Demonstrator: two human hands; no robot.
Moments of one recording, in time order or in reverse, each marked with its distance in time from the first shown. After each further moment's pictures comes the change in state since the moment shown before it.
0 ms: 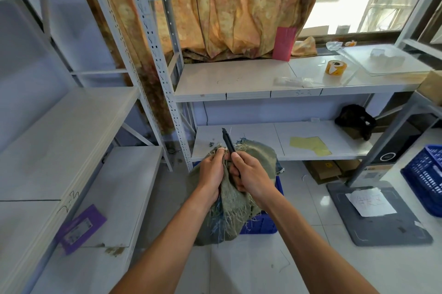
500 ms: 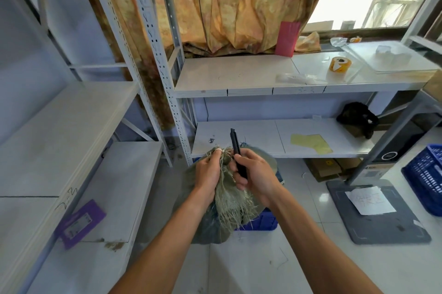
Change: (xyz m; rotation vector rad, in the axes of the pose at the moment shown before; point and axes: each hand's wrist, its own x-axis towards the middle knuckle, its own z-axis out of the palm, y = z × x) left_hand 0.011 -0.009 -0.007 0.062 0.090 -0.006; right_hand 0.012 0.004 -0.013 0.289 -0.115 0.083
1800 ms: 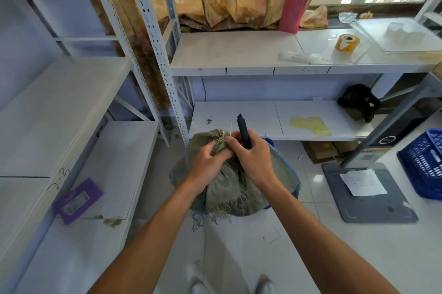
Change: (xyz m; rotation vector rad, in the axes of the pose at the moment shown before) left_hand -0.006 -0.011 -0.015 0.175 -0.386 0.210; right_hand 0.011 0.014 -0.004 -0.534 0.370 -0.302
